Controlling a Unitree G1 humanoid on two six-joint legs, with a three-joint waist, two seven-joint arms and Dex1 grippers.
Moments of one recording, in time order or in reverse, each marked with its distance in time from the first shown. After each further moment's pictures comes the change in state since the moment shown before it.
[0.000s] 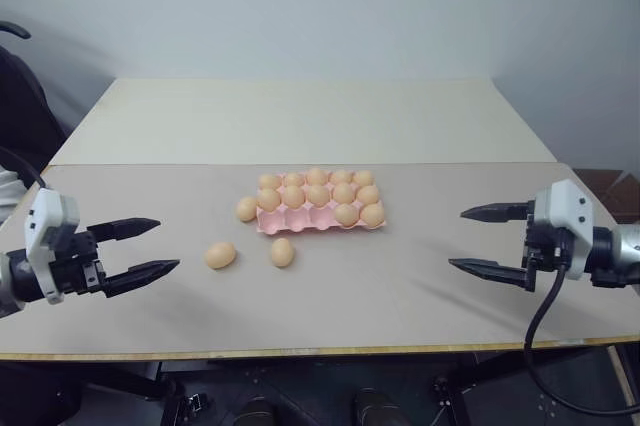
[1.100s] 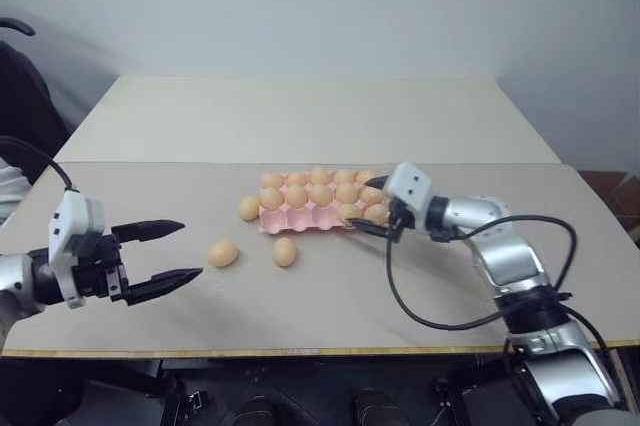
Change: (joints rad) left arm 0.016 -0.014 -0.019 -0.148 -0.042 0.026 0.080; right arm -0.371 0.360 0.379 0.231 -0.327 -0.080 -0.278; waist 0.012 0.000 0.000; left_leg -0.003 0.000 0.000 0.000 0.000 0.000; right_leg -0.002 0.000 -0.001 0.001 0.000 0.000
